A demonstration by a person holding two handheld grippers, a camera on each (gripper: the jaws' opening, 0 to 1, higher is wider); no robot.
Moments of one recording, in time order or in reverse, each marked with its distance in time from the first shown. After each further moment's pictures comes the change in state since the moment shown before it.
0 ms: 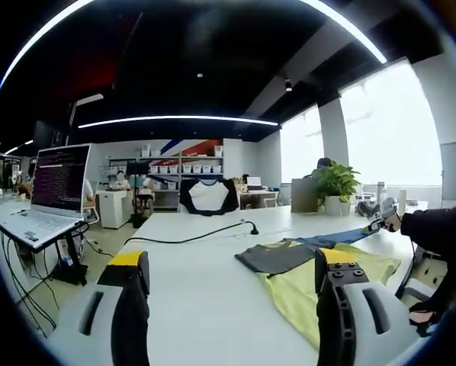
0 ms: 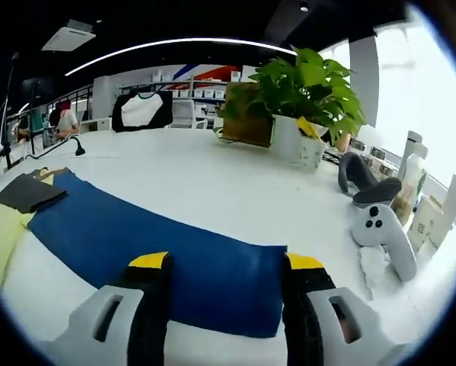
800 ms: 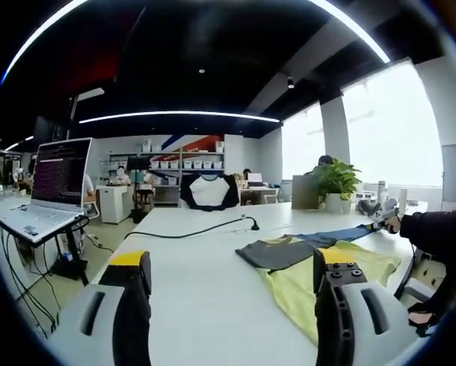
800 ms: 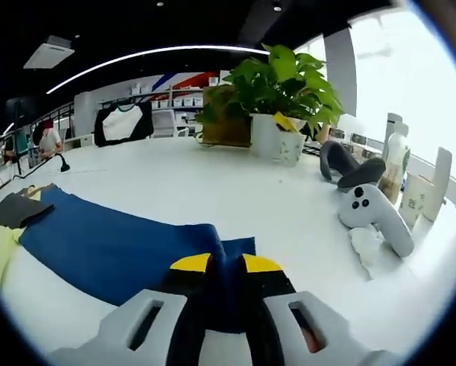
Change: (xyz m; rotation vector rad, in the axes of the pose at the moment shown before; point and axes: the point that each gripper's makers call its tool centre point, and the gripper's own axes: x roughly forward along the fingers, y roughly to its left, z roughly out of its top) left arm 0.001 0.004 -0.008 -0.014 0.027 0.005; right arm -0.001 -0.015 -0.007 0.109 -0.026 -0.118
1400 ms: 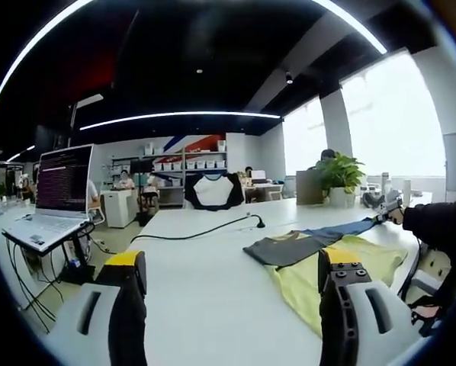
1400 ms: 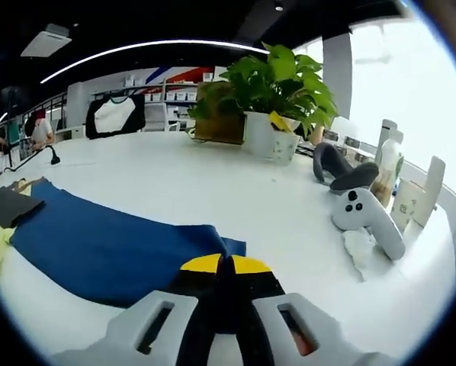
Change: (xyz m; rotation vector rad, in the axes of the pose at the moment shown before) left arm -0.002 0.008 0.003 0.050 0.006 0.027; right arm -0.002 0.002 0.000 0.020 0.032 -0.050
